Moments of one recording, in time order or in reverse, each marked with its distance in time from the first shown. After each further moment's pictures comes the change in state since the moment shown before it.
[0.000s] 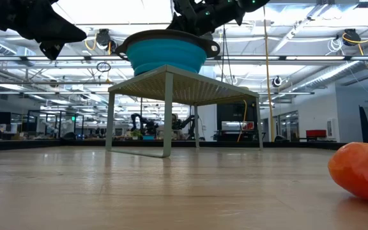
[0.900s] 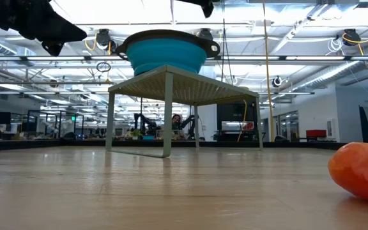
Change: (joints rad) left arm 0.000 0.000 0.000 0.005 -0.001 0.103; right arm 0.077 -0.236 -0.037 -0.077 -0.027 0.016
